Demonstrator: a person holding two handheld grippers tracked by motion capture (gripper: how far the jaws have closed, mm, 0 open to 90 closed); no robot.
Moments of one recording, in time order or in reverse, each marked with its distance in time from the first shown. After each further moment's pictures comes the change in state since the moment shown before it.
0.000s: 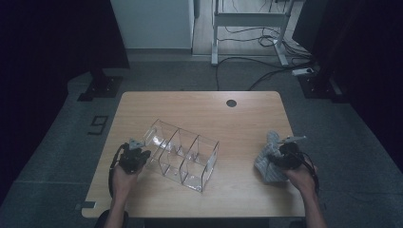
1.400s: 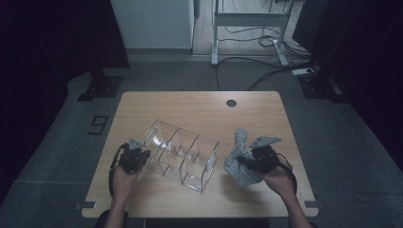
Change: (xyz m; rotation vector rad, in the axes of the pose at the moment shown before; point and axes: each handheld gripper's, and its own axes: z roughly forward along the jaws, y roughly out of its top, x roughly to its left) left arm -0.001 0.000 -0.001 -0.004 0.010 -0.001; right arm 0.100 0.047 -0.037 -0.160 0.186 -0.211
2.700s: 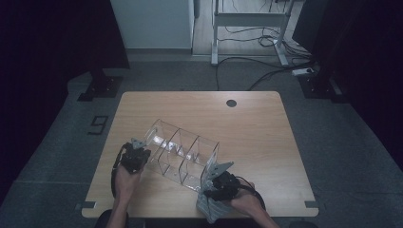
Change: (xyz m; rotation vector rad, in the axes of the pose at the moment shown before) left arm -0.008 0.005 0.000 0.021 0.068 -0.008; right arm 0.111 -0.016 0.075 0.178 0.315 -0.166
